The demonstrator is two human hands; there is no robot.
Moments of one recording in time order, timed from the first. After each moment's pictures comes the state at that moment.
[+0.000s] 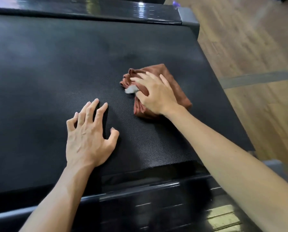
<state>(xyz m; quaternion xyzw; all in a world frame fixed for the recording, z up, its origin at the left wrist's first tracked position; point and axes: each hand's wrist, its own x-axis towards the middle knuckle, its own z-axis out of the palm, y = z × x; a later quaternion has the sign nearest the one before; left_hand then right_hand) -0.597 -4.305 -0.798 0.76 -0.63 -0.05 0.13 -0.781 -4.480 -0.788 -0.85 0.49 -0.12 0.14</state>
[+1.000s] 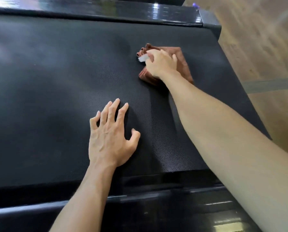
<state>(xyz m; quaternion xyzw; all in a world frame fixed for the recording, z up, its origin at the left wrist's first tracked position) -0.597 -4.305 -0.798 0.77 -0.63 -0.05 0.13 -0.702 -4.580 -0.776 -0.77 0.61 -0.12 0.15</state>
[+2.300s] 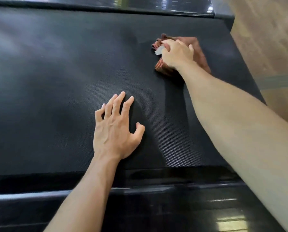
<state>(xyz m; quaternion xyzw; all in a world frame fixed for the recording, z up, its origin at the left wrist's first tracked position) -0.596 -4.306 -0.799 0.77 -0.62 -0.04 0.13 -0.722 -4.594 -0.772 -0.75 0.63 -0.11 0.15</state>
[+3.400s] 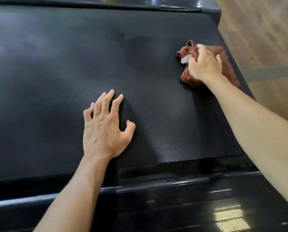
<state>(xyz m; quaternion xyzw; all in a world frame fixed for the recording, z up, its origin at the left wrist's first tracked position) -0.597 -4.306 -0.799 0.76 -0.63 -0.04 0.14 -0.842 -4.568 -0.777 -0.70 0.70 -0.10 0.11</state>
